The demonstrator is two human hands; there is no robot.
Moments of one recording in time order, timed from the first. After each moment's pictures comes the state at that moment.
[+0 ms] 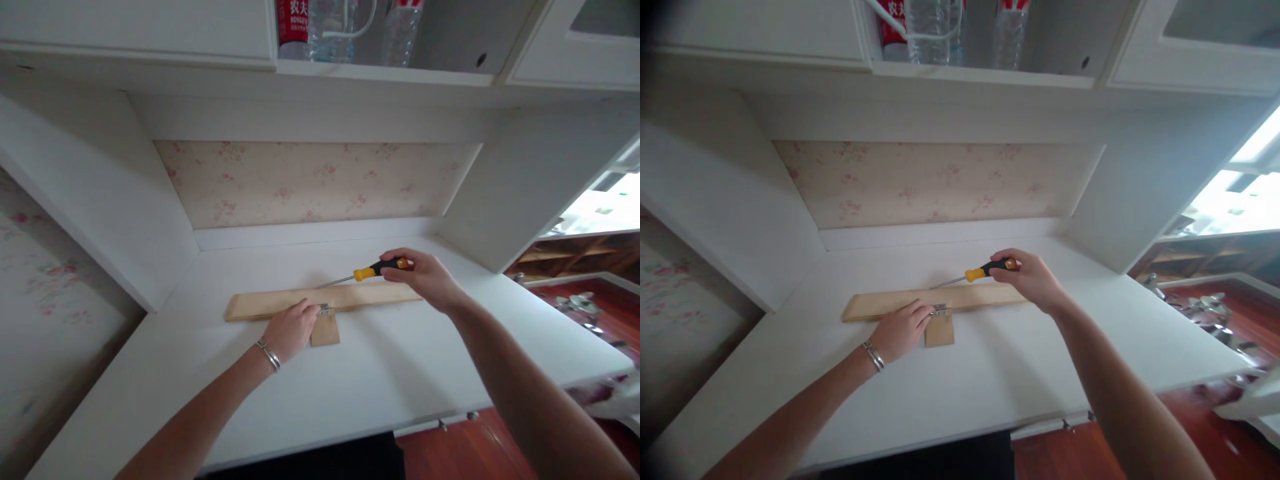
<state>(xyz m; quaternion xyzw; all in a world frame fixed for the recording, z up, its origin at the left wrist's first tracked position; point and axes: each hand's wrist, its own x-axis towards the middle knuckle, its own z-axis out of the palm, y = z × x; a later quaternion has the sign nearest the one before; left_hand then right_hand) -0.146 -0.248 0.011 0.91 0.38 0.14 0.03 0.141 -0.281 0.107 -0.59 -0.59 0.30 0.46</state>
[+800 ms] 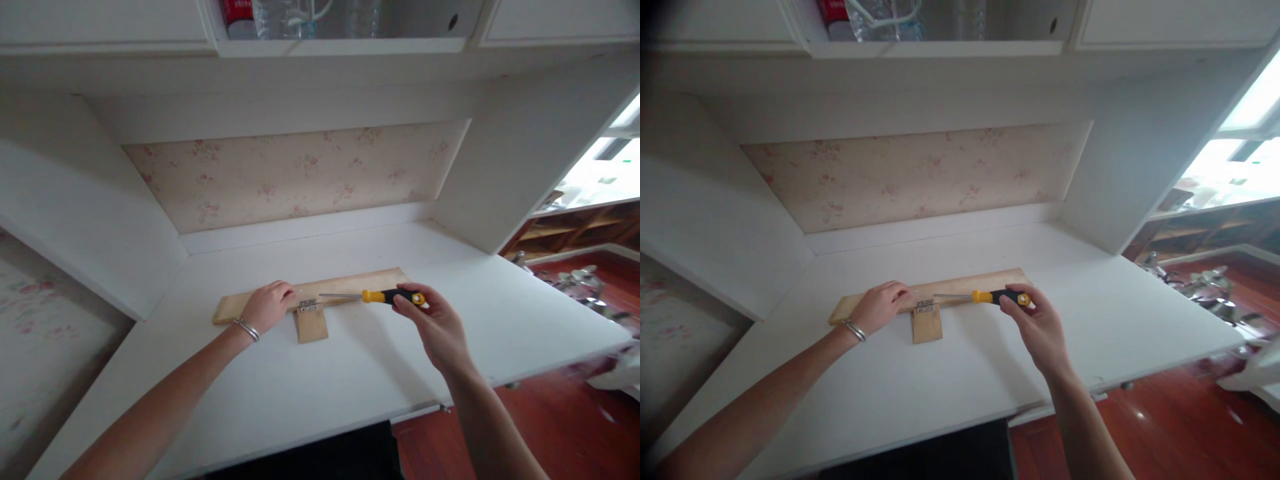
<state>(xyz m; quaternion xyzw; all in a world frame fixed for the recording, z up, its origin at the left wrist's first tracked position) -0.138 -0.205 0.023 0.89 0.41 0.17 0.03 0.150 -0.351 0.020 -0.56 -0.38 0.30 0.68</state>
